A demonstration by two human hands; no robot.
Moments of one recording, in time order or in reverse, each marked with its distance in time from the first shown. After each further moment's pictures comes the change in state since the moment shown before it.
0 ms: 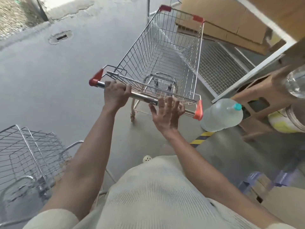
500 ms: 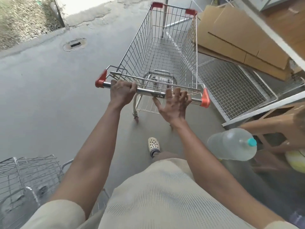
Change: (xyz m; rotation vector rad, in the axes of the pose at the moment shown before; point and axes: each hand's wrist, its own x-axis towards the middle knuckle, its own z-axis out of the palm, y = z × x) left_hand 0.189 -0.013 -0.011 -0.045 -0.027 -0.107; right_hand 0.225 -0.006 0.059 -0.094 -0.199 -0.046
